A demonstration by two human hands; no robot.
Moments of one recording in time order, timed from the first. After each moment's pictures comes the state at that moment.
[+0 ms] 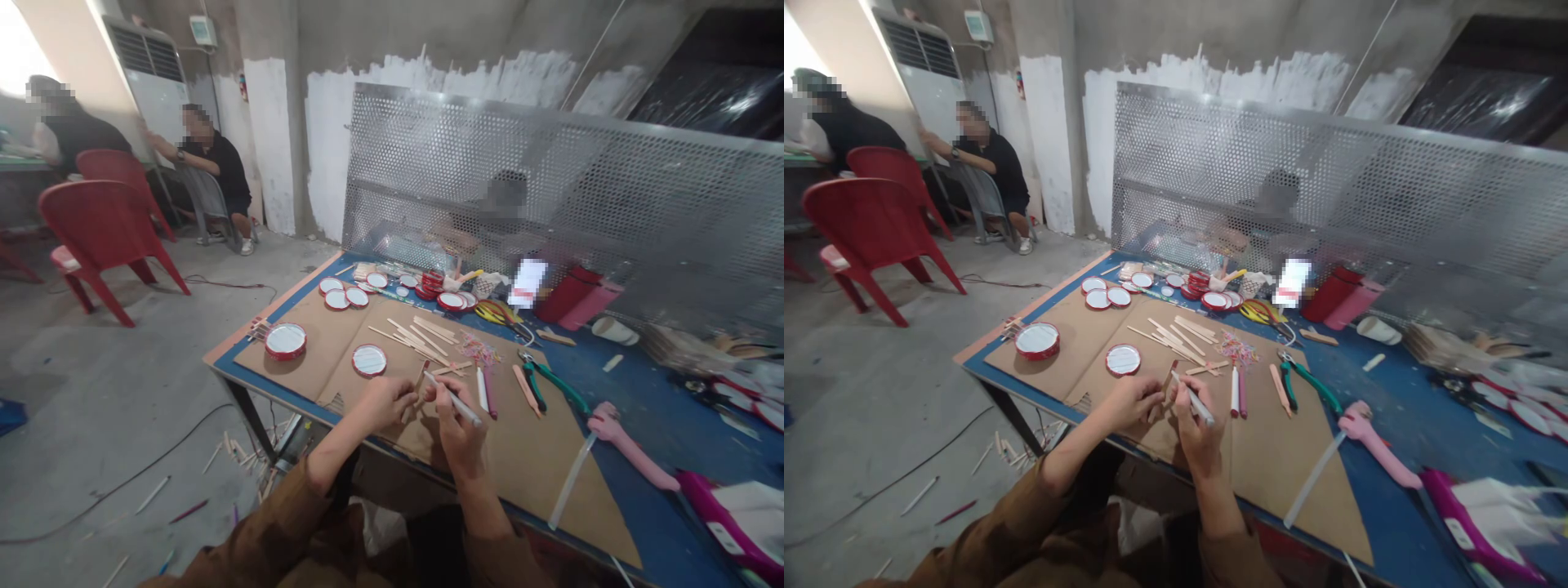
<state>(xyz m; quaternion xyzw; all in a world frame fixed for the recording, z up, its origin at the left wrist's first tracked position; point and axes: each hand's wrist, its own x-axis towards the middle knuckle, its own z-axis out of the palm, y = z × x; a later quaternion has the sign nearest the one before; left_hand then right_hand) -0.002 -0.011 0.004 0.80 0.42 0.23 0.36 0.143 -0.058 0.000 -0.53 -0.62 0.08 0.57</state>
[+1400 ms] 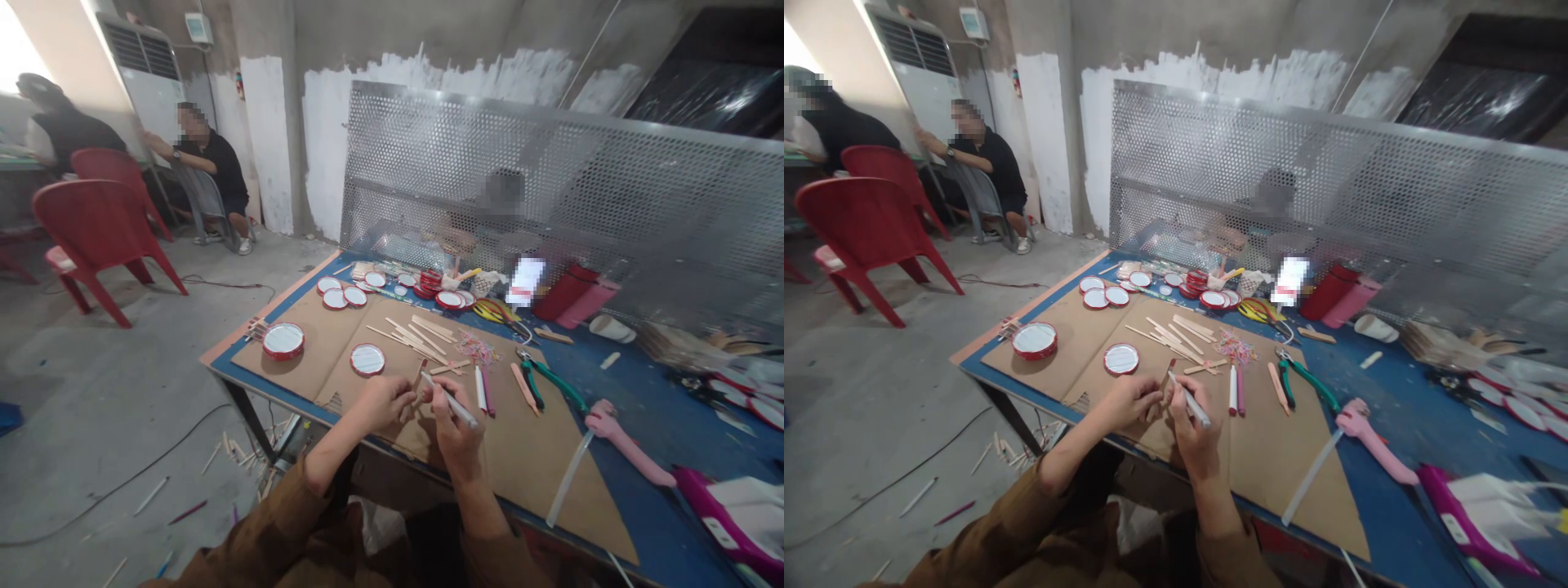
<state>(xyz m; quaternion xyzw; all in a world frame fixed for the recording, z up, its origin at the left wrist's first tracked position) -0.003 -0.012 0.003 0.80 0.42 0.24 0.36 0.141 -0.062 -0.002 -0.54 -0.62 0.09 0.56</state>
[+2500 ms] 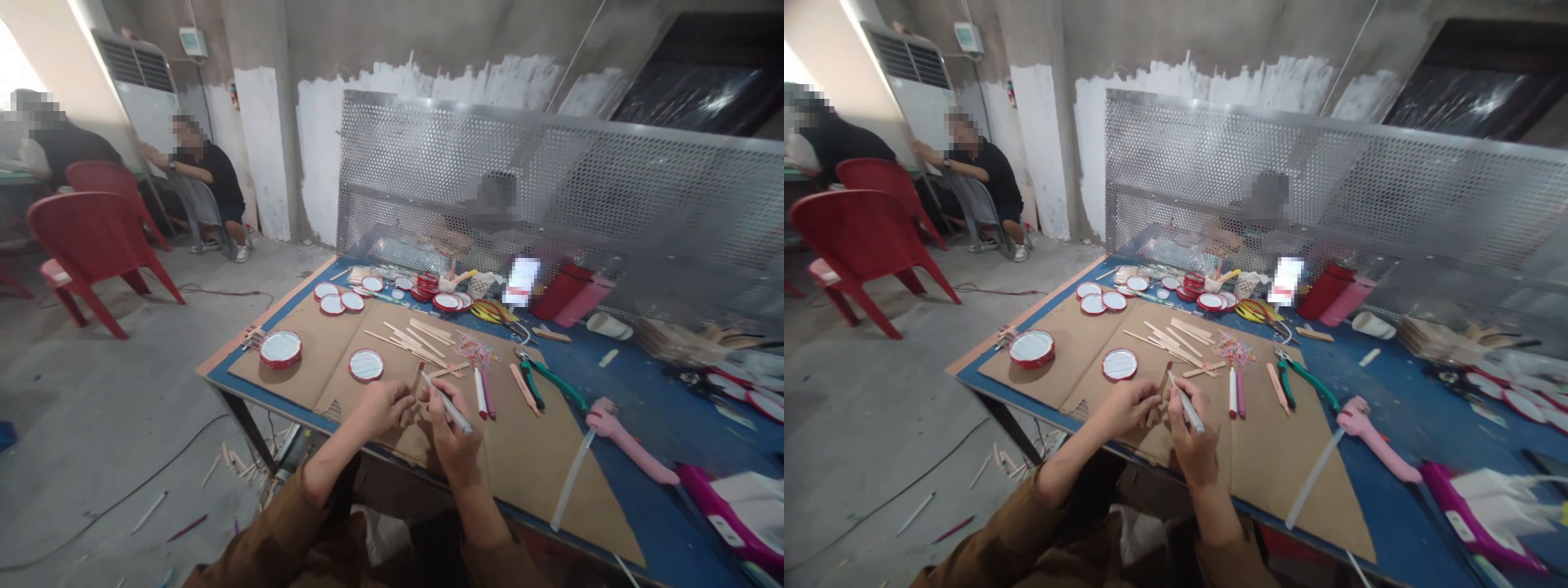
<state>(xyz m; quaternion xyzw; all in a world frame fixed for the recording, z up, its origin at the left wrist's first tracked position) -0.003 -0.011 0.001 0.78 0.43 0.25 0.38 0.141 -0.061 -0.013 -0.54 -0.62 0.07 0.56</state>
